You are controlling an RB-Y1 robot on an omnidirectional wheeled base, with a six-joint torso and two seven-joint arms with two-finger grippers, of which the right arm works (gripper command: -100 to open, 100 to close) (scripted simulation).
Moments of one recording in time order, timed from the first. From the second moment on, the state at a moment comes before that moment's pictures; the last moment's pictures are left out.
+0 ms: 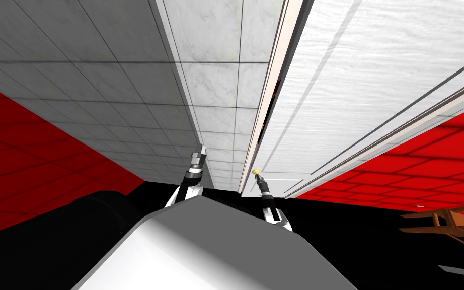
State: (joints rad) arm -0.11 -0.15 0.04 -0.69 0.20 -0.86 0.69
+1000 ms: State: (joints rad) arm -0.10 -0.18 0.04 -0.70 0.11 -0.86 0.47
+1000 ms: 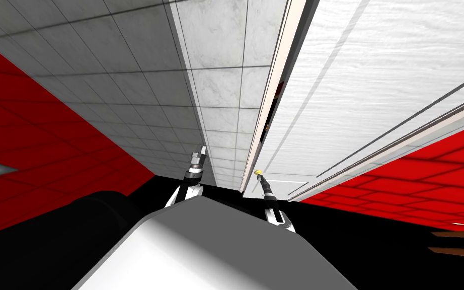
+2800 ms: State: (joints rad) arm -0.08 -0.19 0.05 -0.72 0.02 -0.84 0.29
